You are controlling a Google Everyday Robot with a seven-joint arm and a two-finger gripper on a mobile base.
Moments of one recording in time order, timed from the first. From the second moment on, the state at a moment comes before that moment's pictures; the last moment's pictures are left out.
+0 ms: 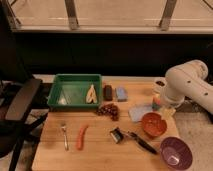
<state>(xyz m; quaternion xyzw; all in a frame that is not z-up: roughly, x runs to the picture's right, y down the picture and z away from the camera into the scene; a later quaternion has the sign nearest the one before) 0.285 0.100 0.685 -0.28 0.02 0.02 0.96</state>
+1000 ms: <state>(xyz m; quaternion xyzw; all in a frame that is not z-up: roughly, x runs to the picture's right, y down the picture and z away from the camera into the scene) 0.285 0.100 0.685 -0.28 0.02 0.02 0.96</state>
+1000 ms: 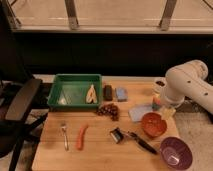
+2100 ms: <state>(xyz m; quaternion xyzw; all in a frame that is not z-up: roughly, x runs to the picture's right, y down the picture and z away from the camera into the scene) 0.284 0.100 0.684 -0.28 0.01 0.01 0.96</state>
